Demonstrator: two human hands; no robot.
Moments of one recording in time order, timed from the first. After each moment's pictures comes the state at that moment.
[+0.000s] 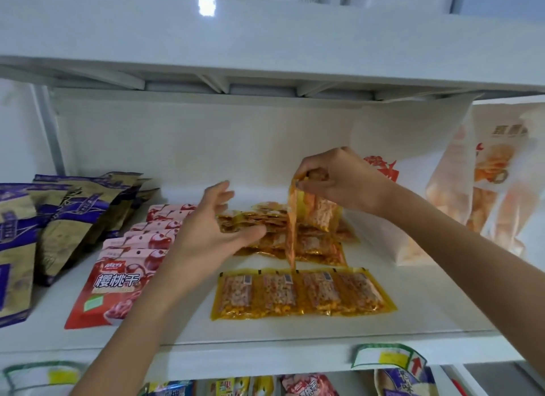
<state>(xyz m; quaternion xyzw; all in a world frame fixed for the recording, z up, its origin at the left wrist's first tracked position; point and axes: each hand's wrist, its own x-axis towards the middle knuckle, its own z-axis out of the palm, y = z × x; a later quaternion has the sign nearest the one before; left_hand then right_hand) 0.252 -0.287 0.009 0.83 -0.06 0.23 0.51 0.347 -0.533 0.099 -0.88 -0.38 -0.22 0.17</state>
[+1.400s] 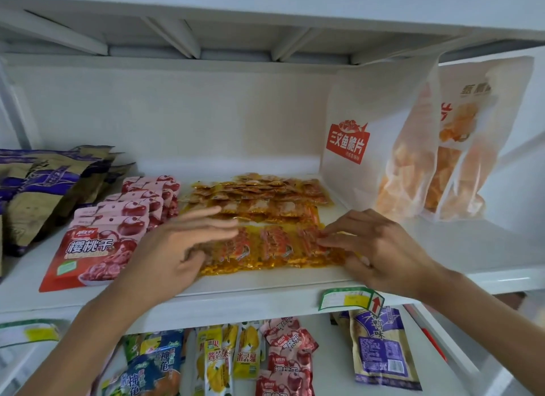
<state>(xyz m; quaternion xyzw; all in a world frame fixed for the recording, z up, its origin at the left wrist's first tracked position) 0.223 -0.270 -0.056 0.91 -0.24 0.27 0.21 0.289 -0.647 -0.052 -0.82 -0.47 -0.32 0.05</state>
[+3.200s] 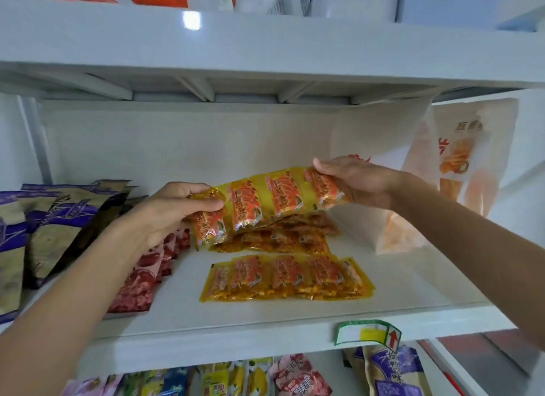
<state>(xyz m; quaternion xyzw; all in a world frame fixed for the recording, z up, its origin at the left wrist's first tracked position) 0.287 -0.242 0.040 0.80 -0.10 0.06 0.59 0.353 -0.589 0.086 -0.78 -0.30 0.12 0.54</state>
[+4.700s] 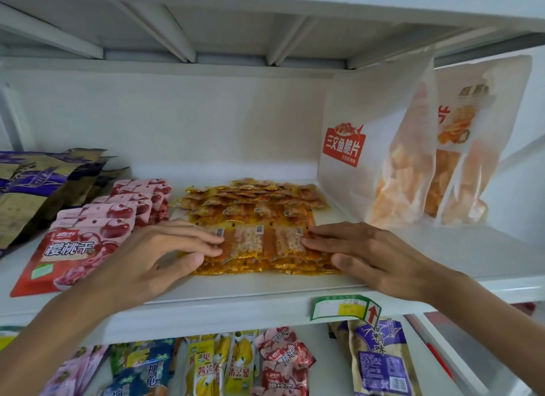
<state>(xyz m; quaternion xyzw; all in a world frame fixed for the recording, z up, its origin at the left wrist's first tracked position) 0.242 -0.254 -0.062 0.90 -0.32 0.22 0.22 0.300 -0.664 -0.056 -0.87 -0.46 -0.16 0.11</state>
